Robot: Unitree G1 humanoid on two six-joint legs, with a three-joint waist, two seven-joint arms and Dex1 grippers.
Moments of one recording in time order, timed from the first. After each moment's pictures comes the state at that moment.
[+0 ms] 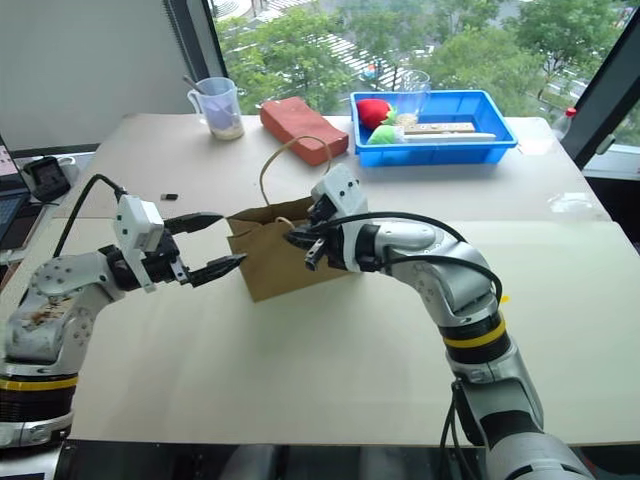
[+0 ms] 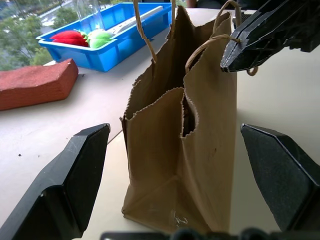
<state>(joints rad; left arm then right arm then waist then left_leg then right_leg) -0.35 0.65 0.14 -0.15 -0.40 0.32 -0.94 -0.76 -0.39 0.19 -0.25 0.52 0.97 0.61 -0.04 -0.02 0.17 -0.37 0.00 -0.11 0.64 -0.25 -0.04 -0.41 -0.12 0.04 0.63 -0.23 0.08</state>
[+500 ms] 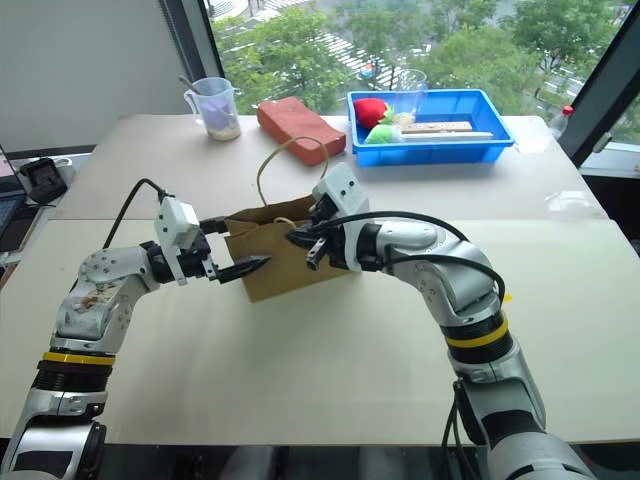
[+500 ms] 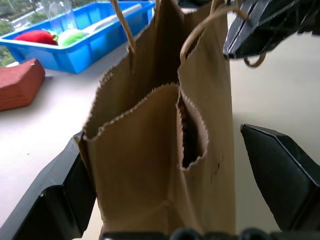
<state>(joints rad) -0.48 0.59 0.01 0.10 -0.34 0.21 -1.02 -0.77 -0.40 0.19 -0.26 0.53 0.97 0.61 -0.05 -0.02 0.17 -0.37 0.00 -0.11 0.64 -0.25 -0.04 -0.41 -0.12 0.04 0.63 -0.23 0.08</state>
